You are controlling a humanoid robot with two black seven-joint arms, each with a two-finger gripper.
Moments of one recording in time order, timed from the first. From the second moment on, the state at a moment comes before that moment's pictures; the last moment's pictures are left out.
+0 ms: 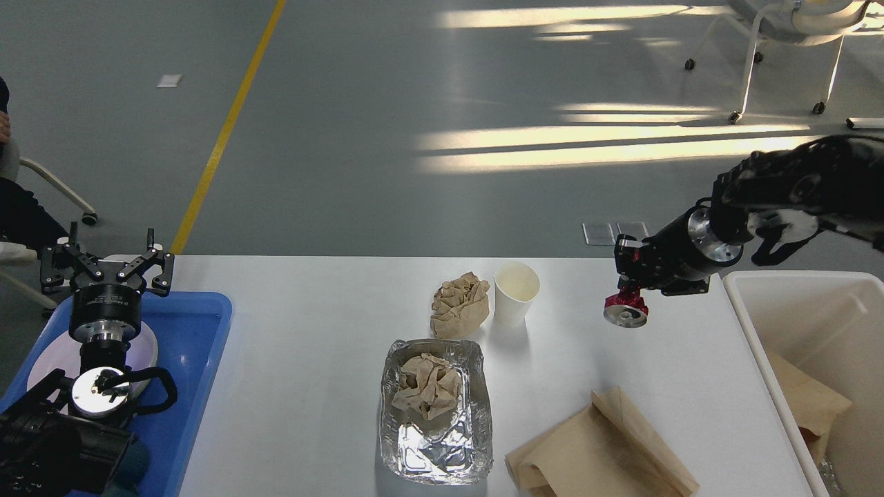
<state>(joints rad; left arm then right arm) -0.51 0.25 -1.18 -0.41 -0.24 -0.63 -0.39 1.76 -0.34 -1.17 1.10 0.10 0.52 -0.02</state>
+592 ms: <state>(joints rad) -0.51 0.25 -1.18 -0.41 -0.24 -0.63 -0.39 2.22 -0.60 -1.19 1.08 0.11 0.88 -0.02</state>
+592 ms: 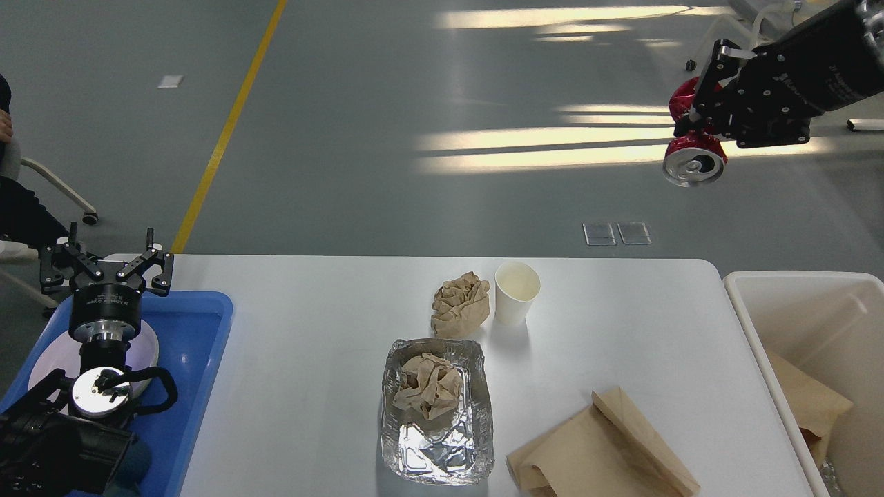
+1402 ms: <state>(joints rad) -0.51 0.25 -1.18 -0.41 -0.24 -0.63 -0.39 1.21 -0.79 -1.02 0.73 0.12 0.11 -0.02</state>
